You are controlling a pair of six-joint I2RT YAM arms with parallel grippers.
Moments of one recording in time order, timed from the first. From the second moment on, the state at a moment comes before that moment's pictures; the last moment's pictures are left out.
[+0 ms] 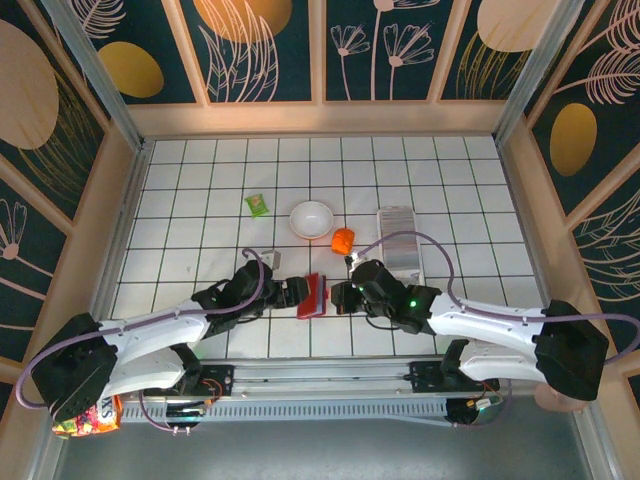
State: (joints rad) left arm -0.86 1.14 0.39 0.05 0.03 -0.89; right arm 1.06 1.13 0.51 -0.06 0.02 0.83
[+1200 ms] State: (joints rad) left arm -0.86 1.21 0.44 0.00 -0.06 -0.85; right arm 1.07 1.09 0.50 -0.12 0.12 0.86
